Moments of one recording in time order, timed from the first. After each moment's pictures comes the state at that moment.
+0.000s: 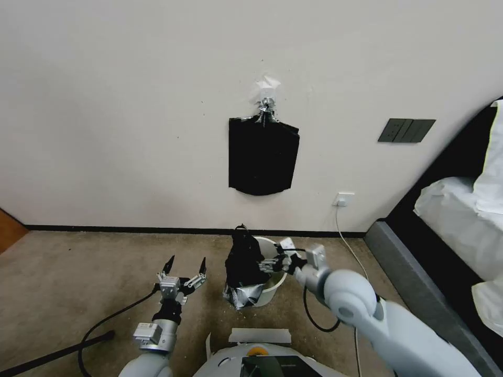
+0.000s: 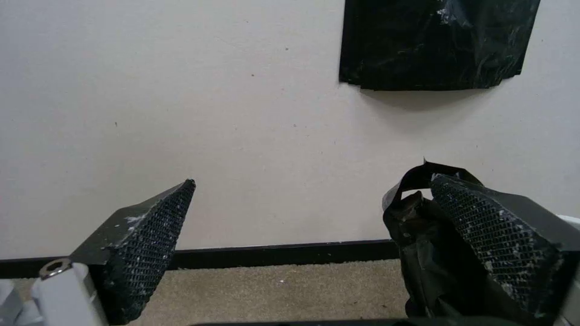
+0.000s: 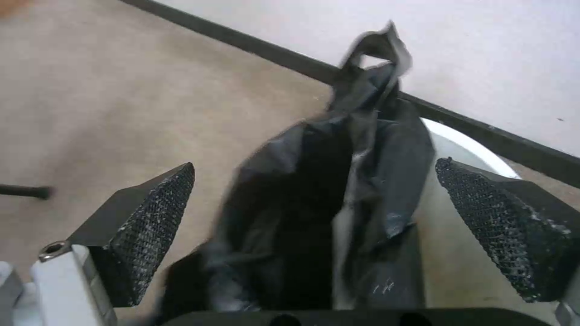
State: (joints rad) left arm 1.90 -1.23 -0.50 -2.25 -0.19 -0.16 -0.18; right arm -0.81 0.87 -0.23 2.23 1.14 -0.74 0.55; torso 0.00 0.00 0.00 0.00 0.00
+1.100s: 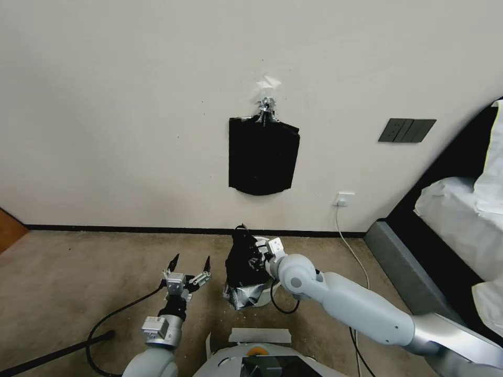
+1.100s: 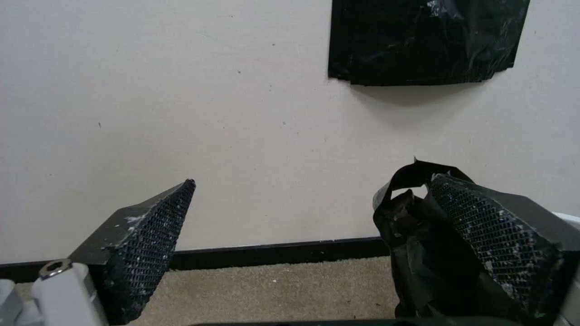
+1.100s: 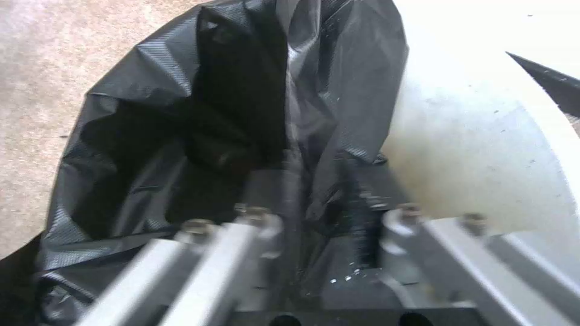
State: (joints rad) left arm 1.84 -1.20 -0.45 -2.26 -0.18 -0.09 -0.22; right arm -0.57 0.93 -0.53 2.03 1.38 -0.74 0.91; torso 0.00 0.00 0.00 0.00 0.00
